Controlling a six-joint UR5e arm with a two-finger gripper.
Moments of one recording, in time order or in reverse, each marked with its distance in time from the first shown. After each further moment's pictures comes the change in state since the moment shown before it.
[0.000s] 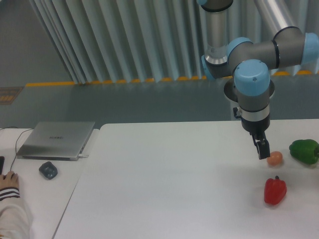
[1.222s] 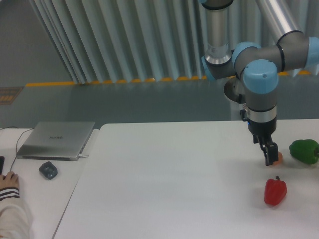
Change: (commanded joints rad) arm 0.077 0.040 -0.155 0.290 -0.097 -0.060
